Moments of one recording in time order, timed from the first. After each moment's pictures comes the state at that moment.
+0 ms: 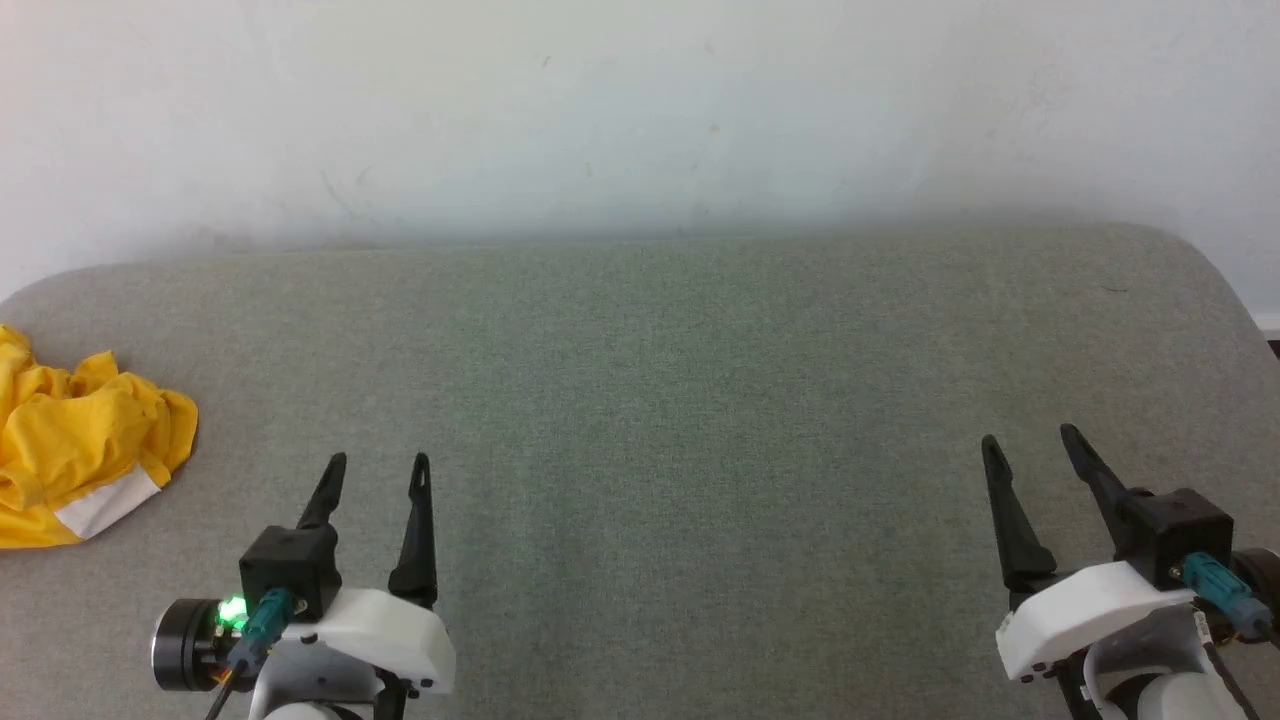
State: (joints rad) left arm 0.01 0.05 0.01 -0.02 -0.03 -0.01 -0.03; right arm 0.01 -0.05 -0.04 0.01 0.03 0.13 -0.03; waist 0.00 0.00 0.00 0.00
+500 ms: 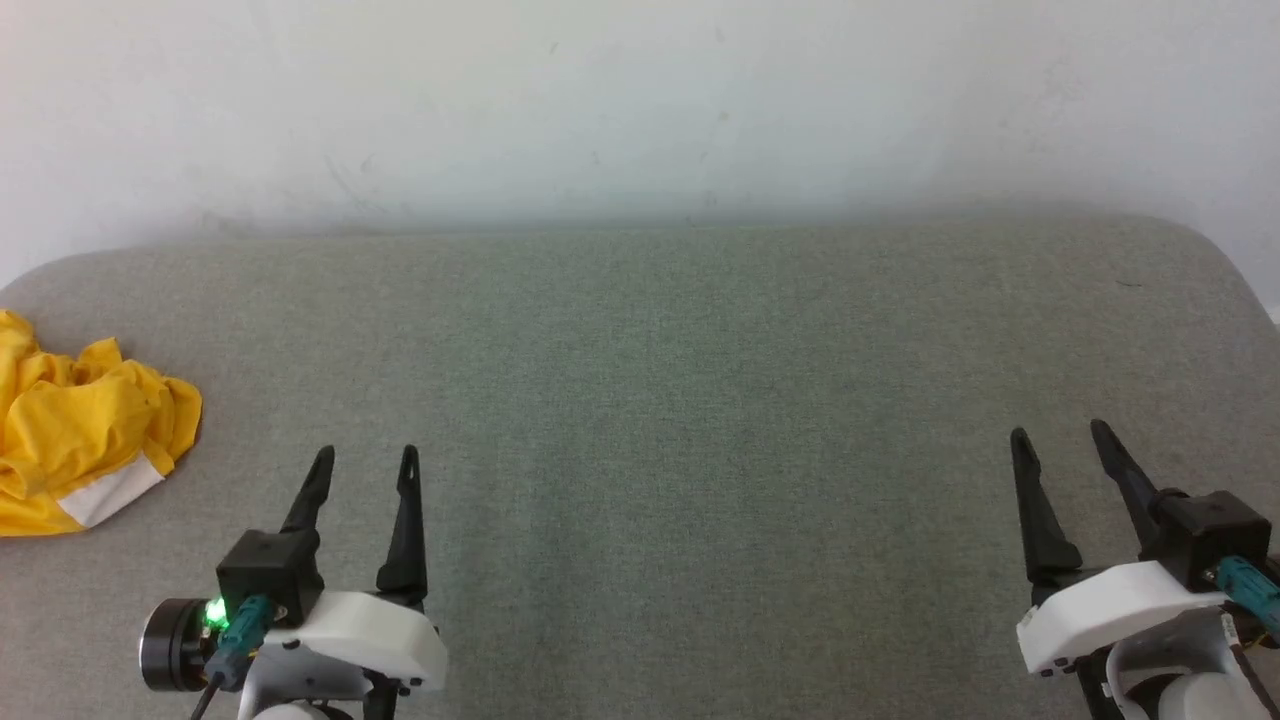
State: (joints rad) left arm 0.02 0.05 0.02 -0.03 -0.05 -0.03 -0.06; right arm 0.01 -0.05 -0.08 0.02 0.05 0.13 -0.06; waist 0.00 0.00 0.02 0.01
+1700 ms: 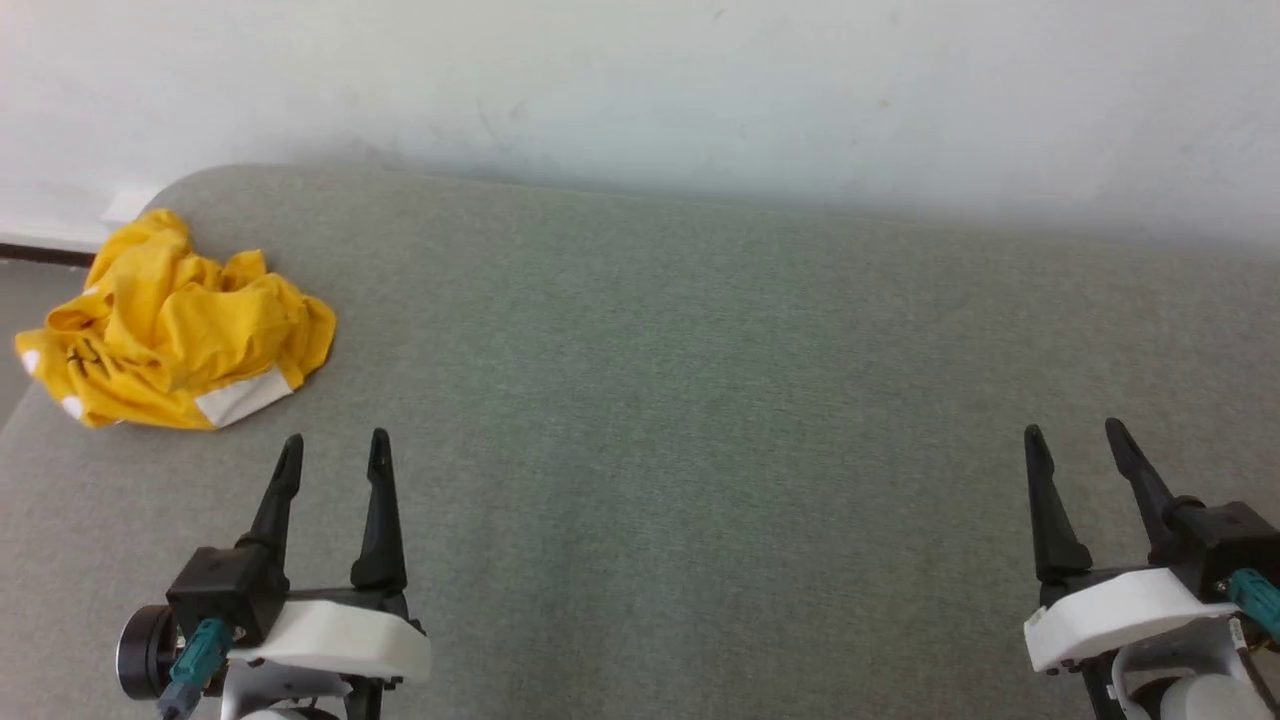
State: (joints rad) left arm 0.04 0.05 0.04 -0.08 -0.12 -0.02 -0.13; right arm 0.00 -0.05 -0.10 0.05 0.05 0.13 -0.14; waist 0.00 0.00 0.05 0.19
